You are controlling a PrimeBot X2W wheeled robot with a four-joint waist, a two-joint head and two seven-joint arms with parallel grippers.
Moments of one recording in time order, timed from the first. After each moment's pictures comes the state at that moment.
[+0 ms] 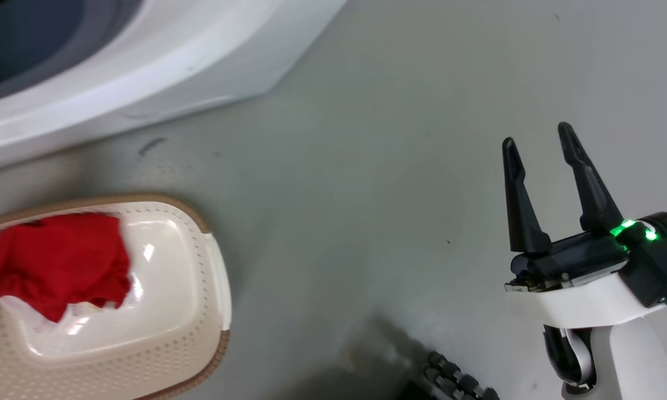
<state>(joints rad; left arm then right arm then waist) -1.49 0.65 -0.59 0.88 -0.48 -0.13 0.23 -0.22 -0.05 0.12 -0.13 0.13 0.13 -0.26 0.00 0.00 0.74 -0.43</state>
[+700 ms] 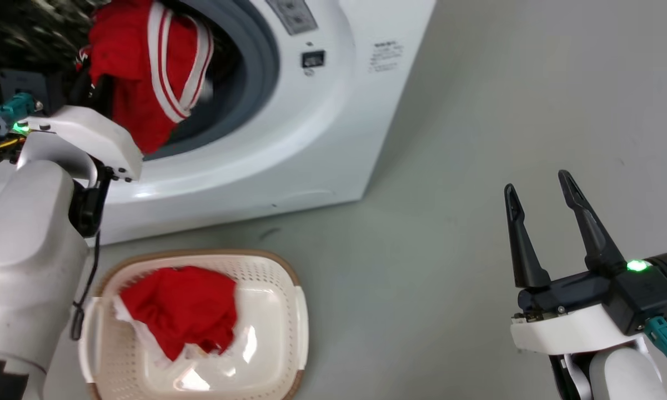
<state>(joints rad) -0.92 0.48 -0.49 0.80 -0.56 -0.05 -0.26 -0.12 -0.05 0.08 -0.10 0.00 0.13 -0.26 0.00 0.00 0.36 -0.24</state>
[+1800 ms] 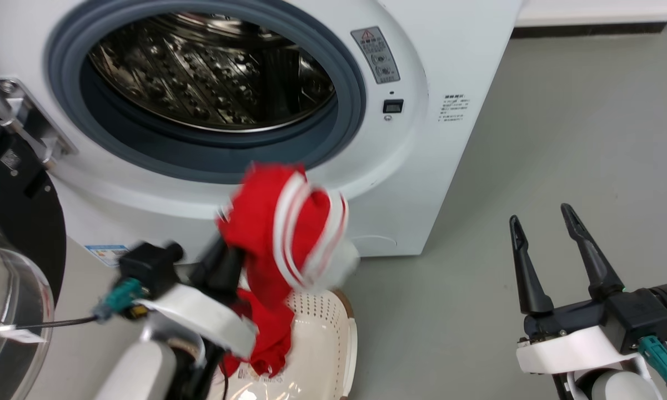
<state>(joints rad) -0.23 0.31 -0.33 0.04 -0.56 -0.09 -0.13 -0.04 -0.05 0.05 -0.06 -0.03 0.13 -0.26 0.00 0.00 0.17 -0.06</state>
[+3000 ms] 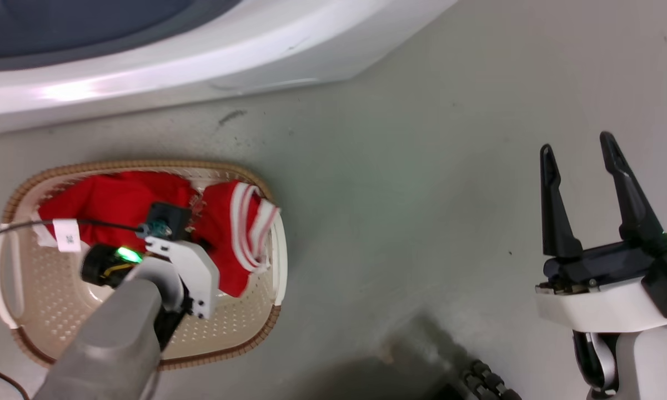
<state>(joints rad) -0.69 0.35 -0.69 0.94 -0.59 -0.13 -0.12 -0.17 -0.05 0.03 -0.16 0.01 0.13 -0.26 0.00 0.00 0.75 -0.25</state>
